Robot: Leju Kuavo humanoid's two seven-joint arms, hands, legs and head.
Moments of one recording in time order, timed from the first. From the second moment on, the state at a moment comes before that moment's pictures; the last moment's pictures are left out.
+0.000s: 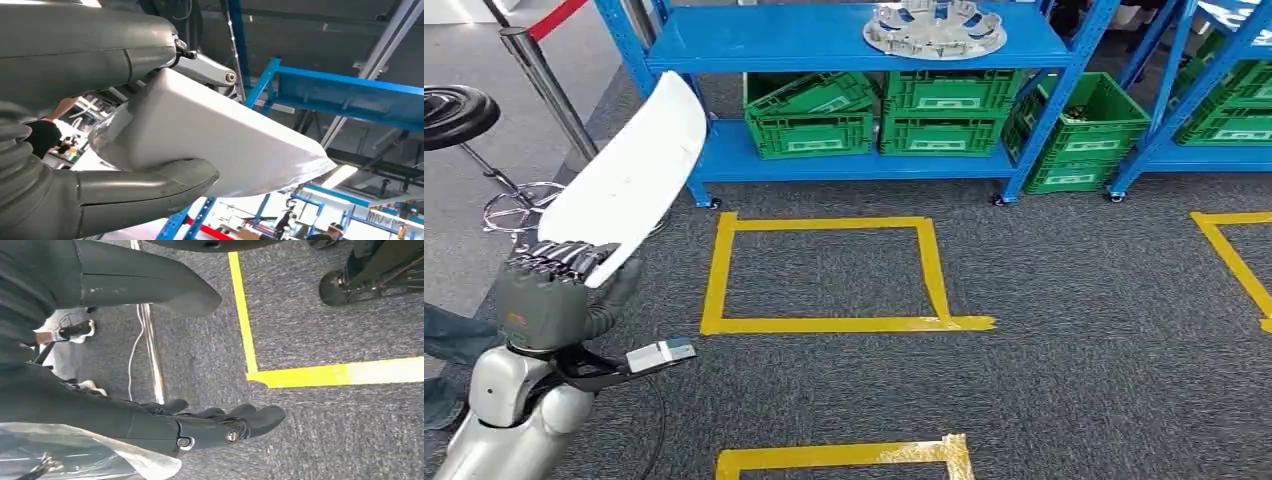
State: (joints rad) left arm -0.09 0.12 -0.14 -1.69 -1.18 0.70 -0.27; right arm -0.02 0.06 1.31 0.02 -1.26 -0.52 -0.08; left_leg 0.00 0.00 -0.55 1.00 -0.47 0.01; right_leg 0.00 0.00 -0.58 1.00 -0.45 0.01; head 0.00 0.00
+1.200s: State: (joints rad) left arm -0.07 0.16 -0.12 -1.72 -1.21 0.70 -0.24; right arm -0.02 0.03 1.28 0.01 -1.26 -0.53 -0.09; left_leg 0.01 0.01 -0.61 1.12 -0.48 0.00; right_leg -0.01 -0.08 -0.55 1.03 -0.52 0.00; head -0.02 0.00
